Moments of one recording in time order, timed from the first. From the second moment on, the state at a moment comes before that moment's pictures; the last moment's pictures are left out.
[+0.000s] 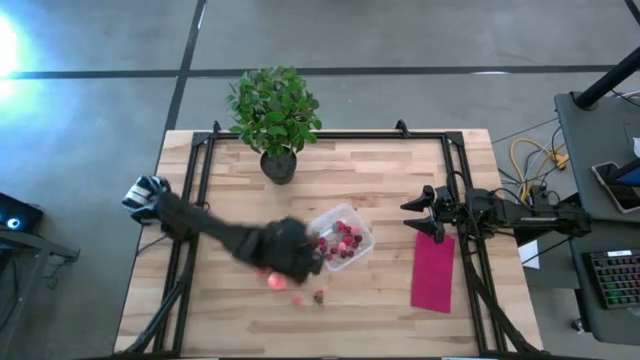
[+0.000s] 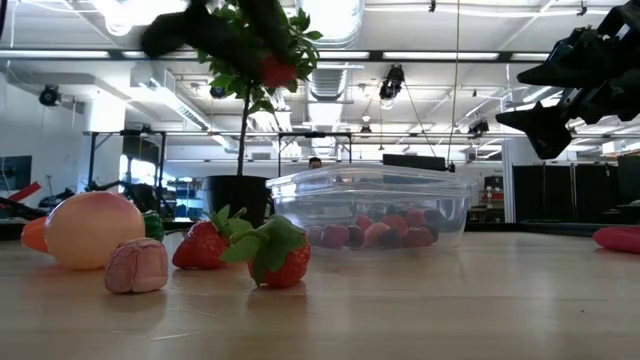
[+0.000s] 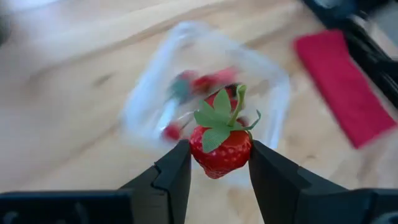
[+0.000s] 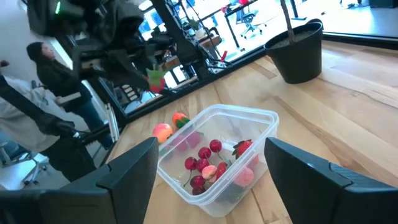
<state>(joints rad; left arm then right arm) -0.42 1.67 1.40 -0.76 -0.64 -1.32 -0.04 0.09 0.02 0.00 -0.05 0.46</state>
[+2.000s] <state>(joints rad) -0.54 1.70 1.31 -1.15 -0.24 -0.88 -0.04 0.09 0.03 0.00 -0.05 0.46</state>
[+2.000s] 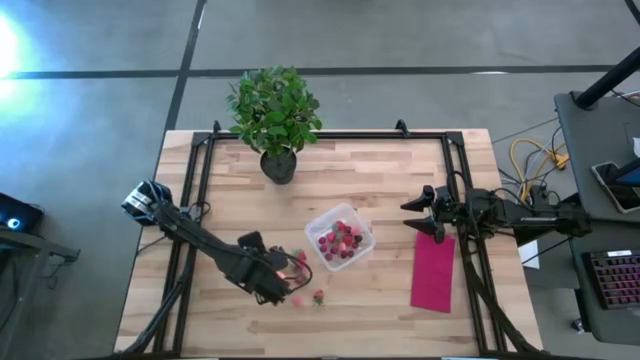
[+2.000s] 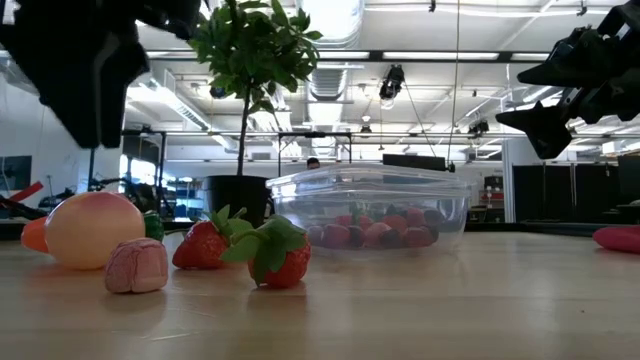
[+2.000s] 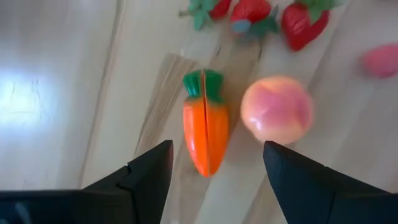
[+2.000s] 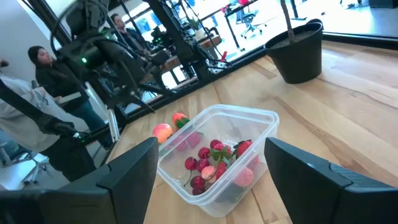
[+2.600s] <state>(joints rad) -0.52 1.69 1.11 -0.97 -0.19 -0.94 -0.04 0.09 0.03 0.00 -0.05 0.46</state>
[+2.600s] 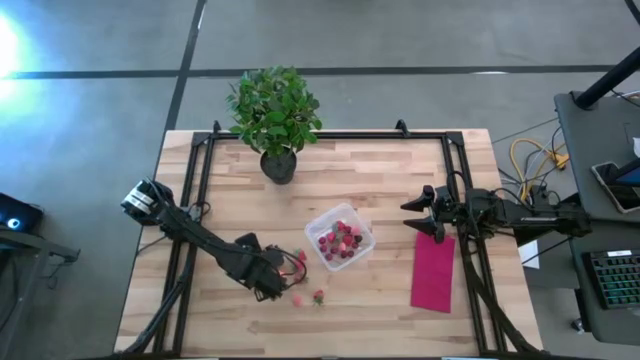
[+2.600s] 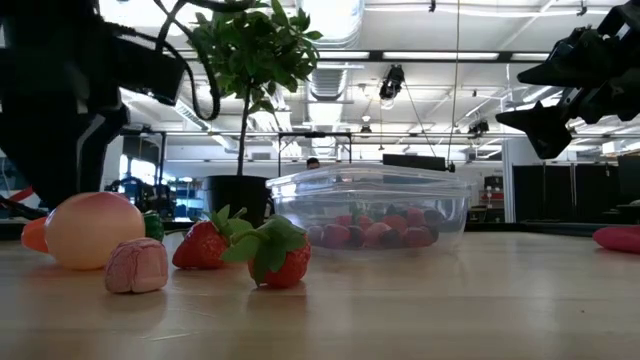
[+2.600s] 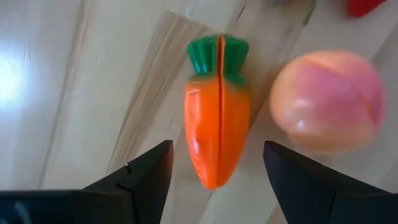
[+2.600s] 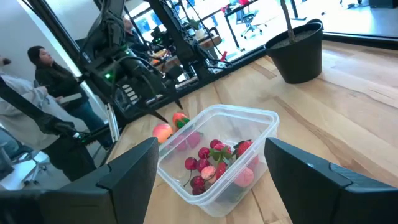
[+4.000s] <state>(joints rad) -0.36 1.58 1.36 -0.71 -0.37 -0.65 -0.04 0.09 0.03 0.00 -0.05 0.46</state>
